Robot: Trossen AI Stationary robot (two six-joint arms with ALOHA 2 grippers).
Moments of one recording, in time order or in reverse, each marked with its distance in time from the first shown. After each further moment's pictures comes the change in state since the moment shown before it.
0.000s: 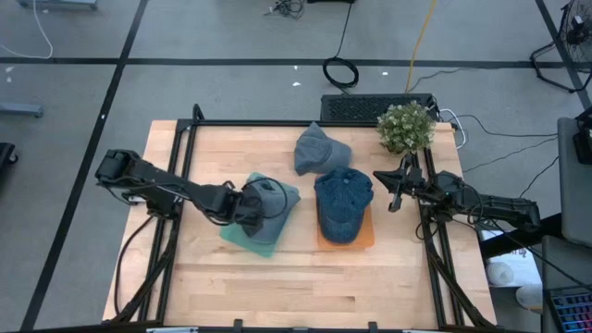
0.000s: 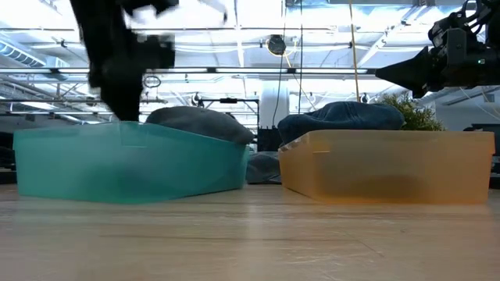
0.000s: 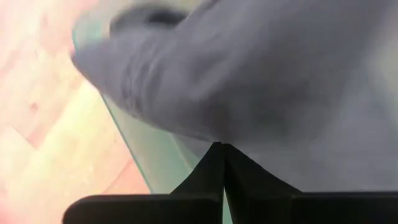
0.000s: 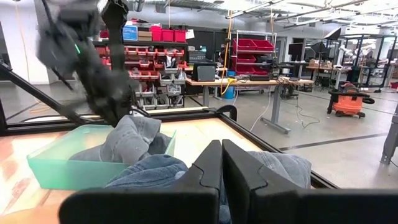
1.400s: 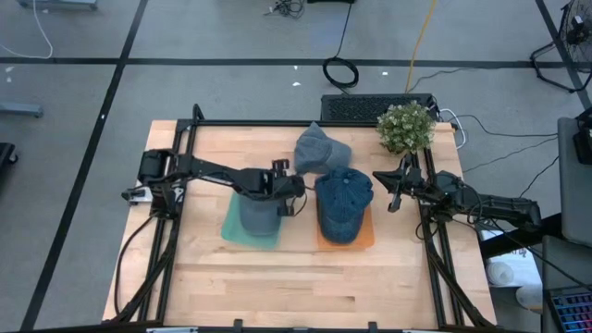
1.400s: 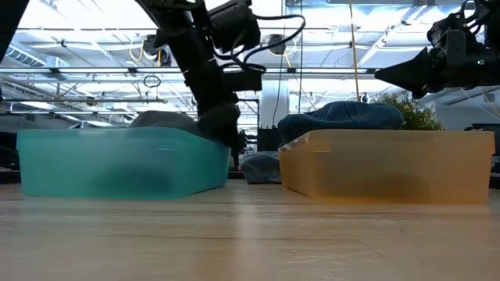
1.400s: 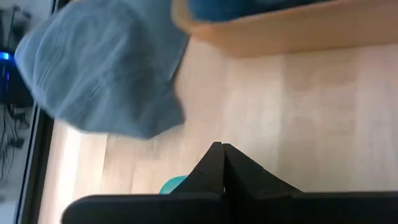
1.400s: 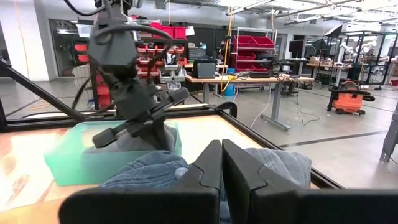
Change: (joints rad) left arm 0.264 0.330 0.218 0.500 -0.045 0.970; right arm 0.000 0.014 0.000 0.000 0.000 0.000
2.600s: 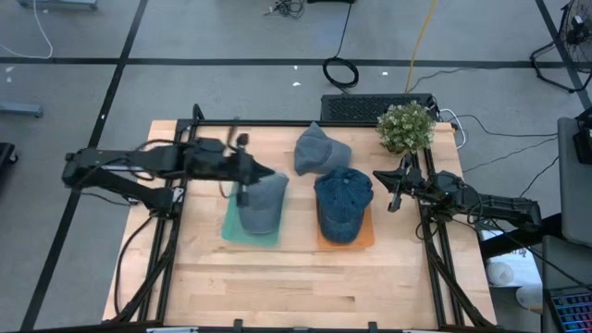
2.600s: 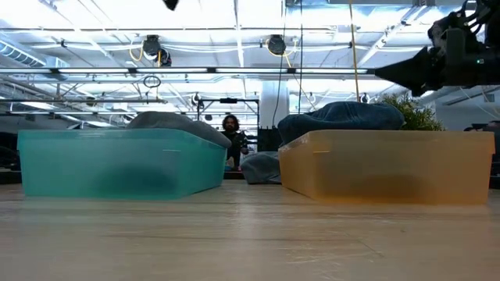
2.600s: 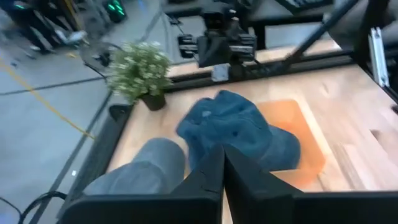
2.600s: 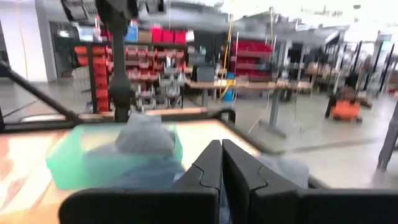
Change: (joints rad) left arm -0.025 -0.721 -0.110 0.062 0.311 0.050; right arm 0.000 0.004 0.000 0.020 0.000 -0.017
